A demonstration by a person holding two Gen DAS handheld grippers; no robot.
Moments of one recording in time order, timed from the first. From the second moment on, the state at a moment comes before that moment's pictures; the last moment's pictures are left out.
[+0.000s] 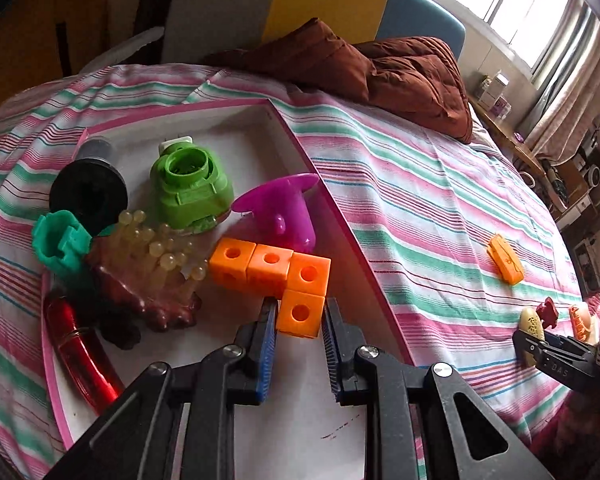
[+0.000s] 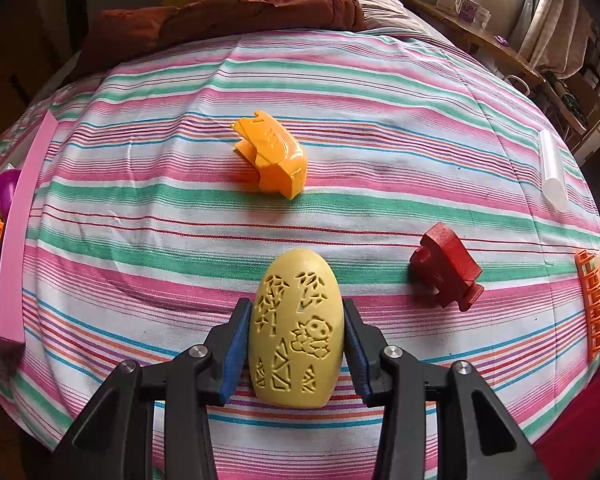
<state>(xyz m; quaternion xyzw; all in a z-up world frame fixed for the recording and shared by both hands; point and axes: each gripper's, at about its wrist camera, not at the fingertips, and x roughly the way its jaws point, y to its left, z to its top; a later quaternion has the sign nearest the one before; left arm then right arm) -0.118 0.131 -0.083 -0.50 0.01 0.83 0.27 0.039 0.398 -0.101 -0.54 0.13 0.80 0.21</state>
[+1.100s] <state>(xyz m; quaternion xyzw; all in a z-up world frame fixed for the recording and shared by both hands) -0.049 0.070 -0.039 -0.41 0.04 0.88 0.21 0.033 0.404 -0.104 -0.55 0.12 0.81 0.20</state>
